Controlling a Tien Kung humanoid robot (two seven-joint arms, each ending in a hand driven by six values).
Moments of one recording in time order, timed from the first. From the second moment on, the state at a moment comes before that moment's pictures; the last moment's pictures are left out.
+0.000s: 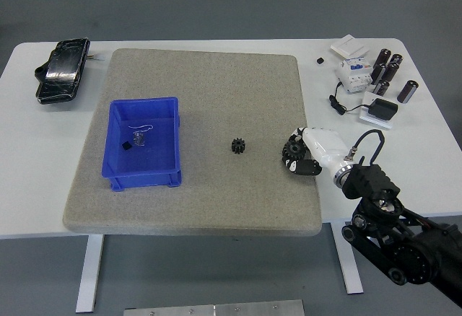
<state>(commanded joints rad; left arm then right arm) 0.07 0.14 -1.51 -0.18 1.51 -0.04 0.22 0.37 -0.27 0.82 1.20 -2.14 -0.16 -0.28</state>
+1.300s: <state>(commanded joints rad) 0.08 0.13 -1.51 -0.18 1.50 -0.04 0.24 0.64 -0.01 0.43 1.22 -1.86 -0.32 -0.21</state>
